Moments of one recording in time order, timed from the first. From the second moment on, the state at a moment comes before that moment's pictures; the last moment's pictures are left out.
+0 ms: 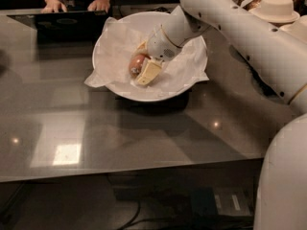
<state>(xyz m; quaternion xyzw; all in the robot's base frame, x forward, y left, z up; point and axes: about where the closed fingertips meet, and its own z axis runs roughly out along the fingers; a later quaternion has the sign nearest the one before) 0.651 0.028 0.853 -0.73 0.59 0.17 0.30</state>
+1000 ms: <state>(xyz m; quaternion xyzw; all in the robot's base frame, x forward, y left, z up) 0.646 -0.015 0.919 -0.70 0.60 0.12 0.36</state>
